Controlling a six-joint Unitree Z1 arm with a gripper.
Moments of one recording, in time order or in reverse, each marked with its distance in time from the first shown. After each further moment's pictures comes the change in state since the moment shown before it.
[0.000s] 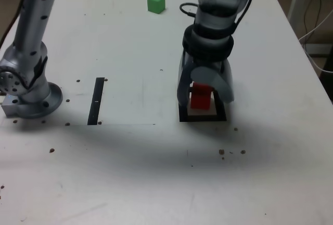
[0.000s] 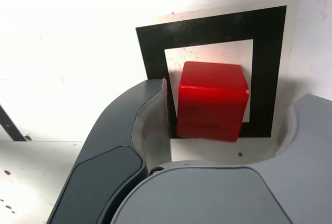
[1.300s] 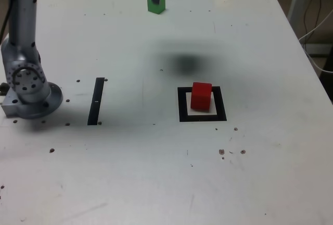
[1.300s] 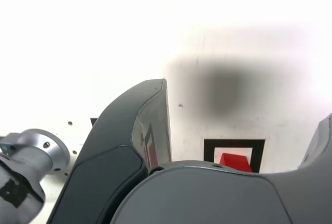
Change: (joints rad) arm 0.545 -0.180 -0.280 0.316 0.131 0.447
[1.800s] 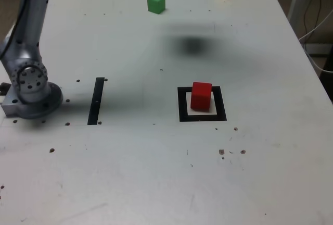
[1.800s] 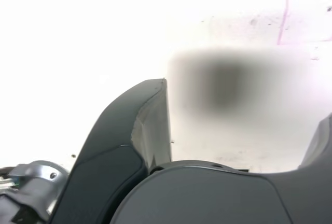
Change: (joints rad) arm 0.143 0.189 -0.310 0.093 -0.002 0.179
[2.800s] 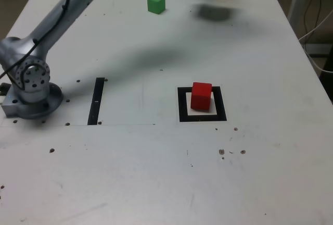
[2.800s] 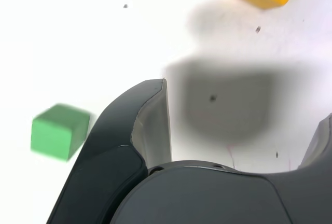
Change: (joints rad) arm 0.117 0.554 -0.728 0.003 0.036 0.362
